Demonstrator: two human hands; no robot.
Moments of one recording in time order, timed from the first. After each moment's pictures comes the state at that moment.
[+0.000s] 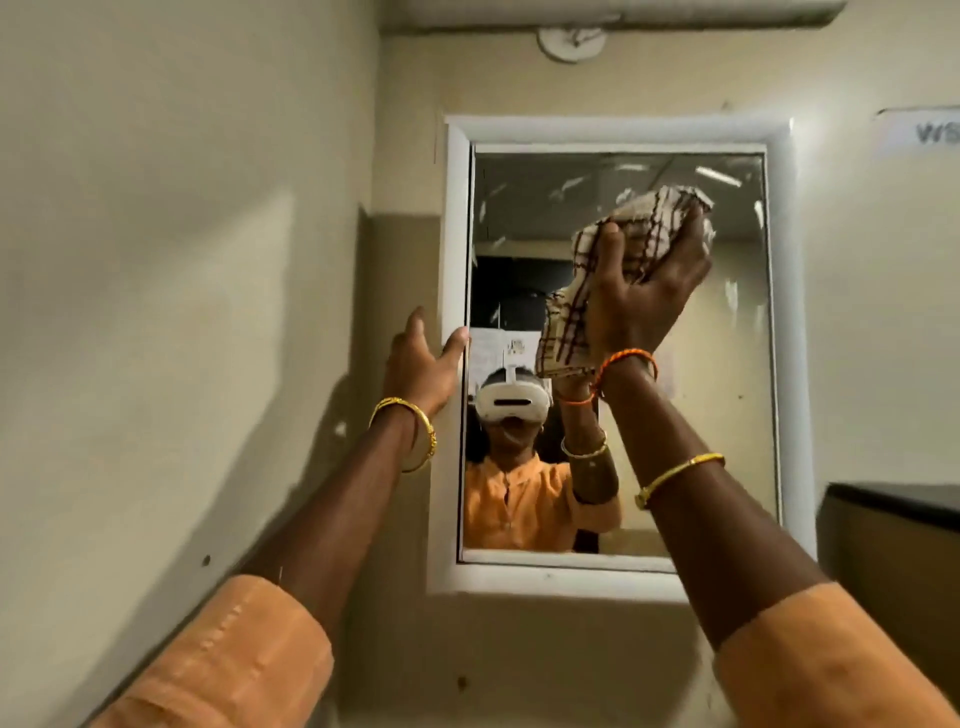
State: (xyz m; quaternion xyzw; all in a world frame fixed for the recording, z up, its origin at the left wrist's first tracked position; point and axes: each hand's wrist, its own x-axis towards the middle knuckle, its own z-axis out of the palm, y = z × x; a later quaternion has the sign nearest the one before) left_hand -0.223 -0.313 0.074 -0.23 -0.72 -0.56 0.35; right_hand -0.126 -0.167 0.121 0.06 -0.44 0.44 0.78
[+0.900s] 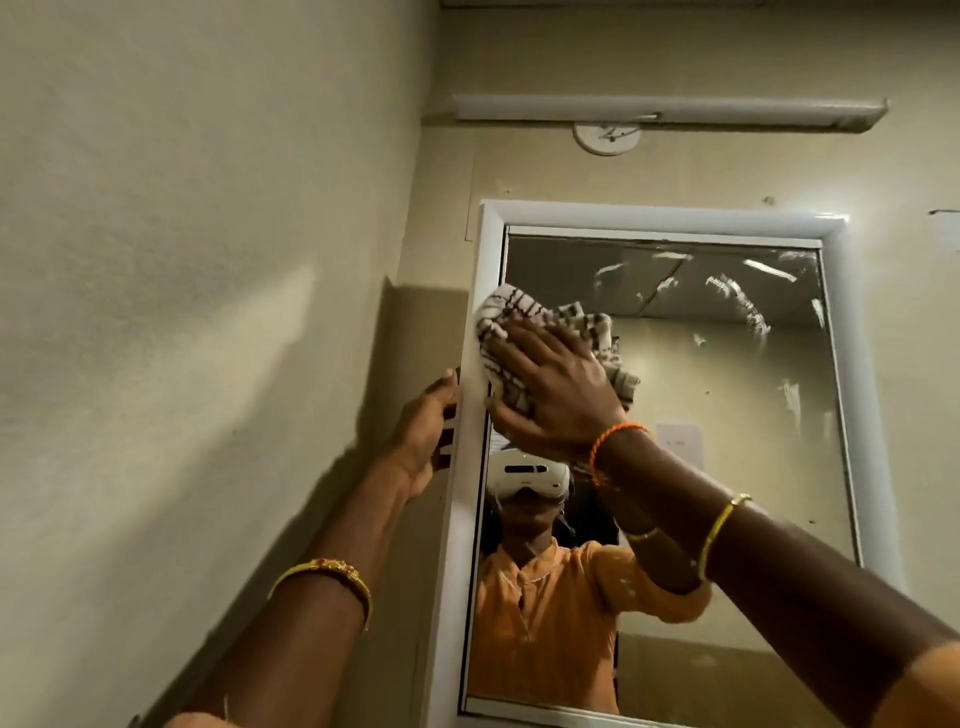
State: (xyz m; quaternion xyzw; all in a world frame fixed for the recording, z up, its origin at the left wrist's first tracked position) left_hand -0.261 -0.318 0.113 -0.32 -0.58 -0.74 0.08; right_hand -0.196 -0.169 0.158 0.18 -0.75 -0.22 0.60
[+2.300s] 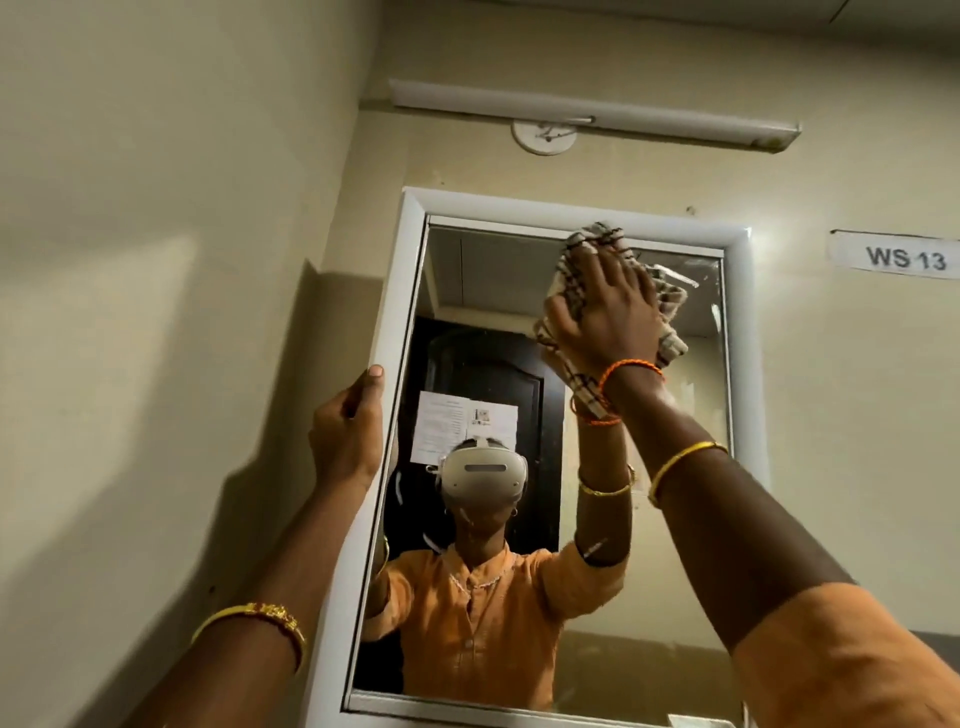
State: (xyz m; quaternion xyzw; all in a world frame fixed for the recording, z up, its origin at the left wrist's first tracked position) left_hand -0.252 -0.277 0.097 -0.18 -0.51 -0.75 0.38; right_hand -0.160 -0.071 0.219 0.03 -0.67 -0.06 0.74
